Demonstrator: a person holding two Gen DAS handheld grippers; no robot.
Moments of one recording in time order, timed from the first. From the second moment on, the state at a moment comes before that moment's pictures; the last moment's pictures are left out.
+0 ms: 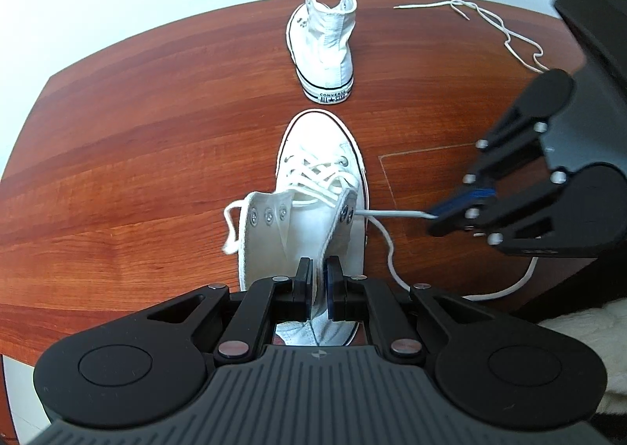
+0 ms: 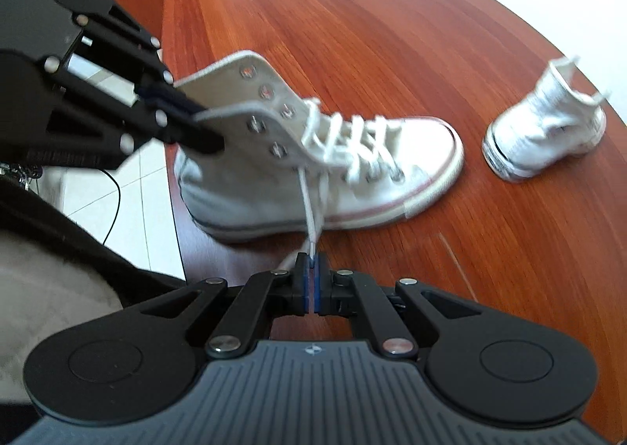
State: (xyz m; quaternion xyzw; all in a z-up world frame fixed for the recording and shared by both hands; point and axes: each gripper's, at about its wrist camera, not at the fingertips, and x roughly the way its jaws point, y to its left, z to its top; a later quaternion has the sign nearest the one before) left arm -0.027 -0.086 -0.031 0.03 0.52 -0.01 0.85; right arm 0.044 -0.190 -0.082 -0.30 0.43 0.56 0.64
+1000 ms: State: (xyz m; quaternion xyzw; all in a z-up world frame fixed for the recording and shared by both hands) left arm -0.026 -0.088 -0.030 0.03 0.52 -0.01 0.85; right arm 0.044 -0.175 -0.075 -0.27 0.41 0.60 0.64
